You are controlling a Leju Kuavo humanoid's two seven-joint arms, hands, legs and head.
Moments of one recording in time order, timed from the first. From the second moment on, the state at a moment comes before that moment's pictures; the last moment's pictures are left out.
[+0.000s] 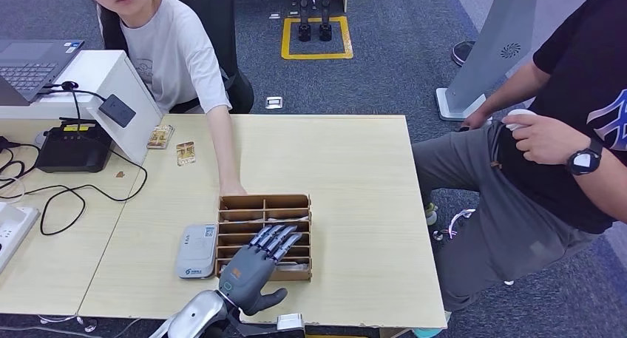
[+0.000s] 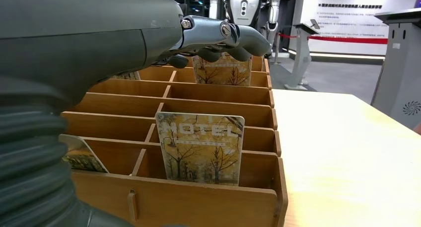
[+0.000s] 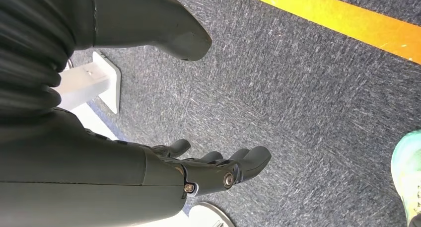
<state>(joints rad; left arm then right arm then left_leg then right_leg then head) -0.05 0.18 -0.76 -1.51 -1.10 0.32 -0.03 -0.02 0.01 -0.23 -0.20 0.90 -0.25 -0.05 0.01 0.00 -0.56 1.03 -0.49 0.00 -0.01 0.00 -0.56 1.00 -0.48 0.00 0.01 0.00</state>
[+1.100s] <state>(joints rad) -0.03 0.19 -0.72 -1.51 -1.11 0.30 -0.04 -0.02 0.01 -0.28 -0.20 0.92 -0.25 -0.06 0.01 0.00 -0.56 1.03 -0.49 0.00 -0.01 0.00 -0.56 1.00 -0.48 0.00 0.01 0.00</state>
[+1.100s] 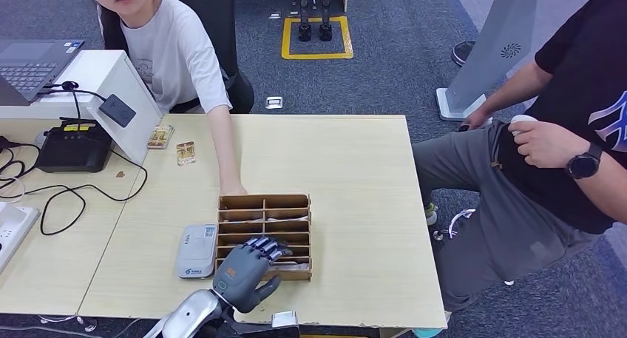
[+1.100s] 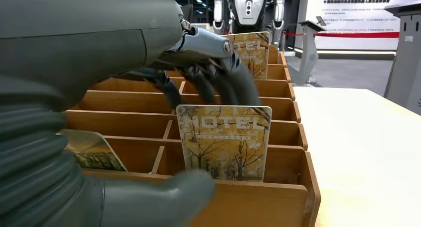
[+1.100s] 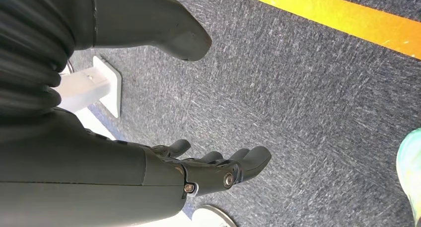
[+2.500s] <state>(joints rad) -0.46 0.66 -0.03 -1.88 -0.44 -0.07 -0.18 -0.03 0.01 -0.36 -0.20 0.98 -0.24 -0.11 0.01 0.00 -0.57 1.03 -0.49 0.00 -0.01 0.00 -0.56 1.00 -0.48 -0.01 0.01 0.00</state>
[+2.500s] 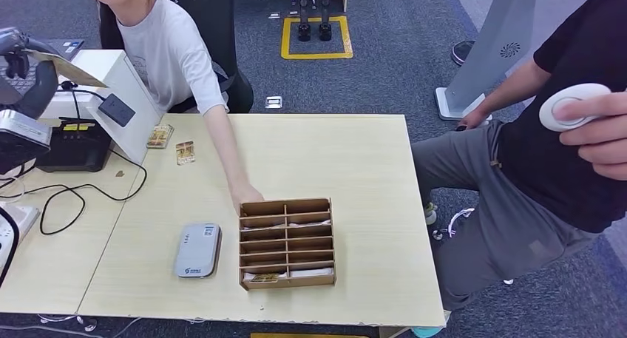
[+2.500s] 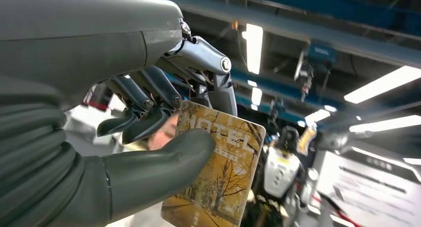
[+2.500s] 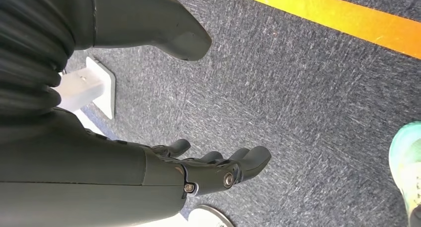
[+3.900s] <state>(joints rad) -0.39 0.53 -0.06 -1.49 -1.01 0.26 0.01 -0.05 0.02 -0.36 -0.20 1.04 -0.23 -0.09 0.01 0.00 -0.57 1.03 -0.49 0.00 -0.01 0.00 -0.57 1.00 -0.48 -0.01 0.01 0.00</state>
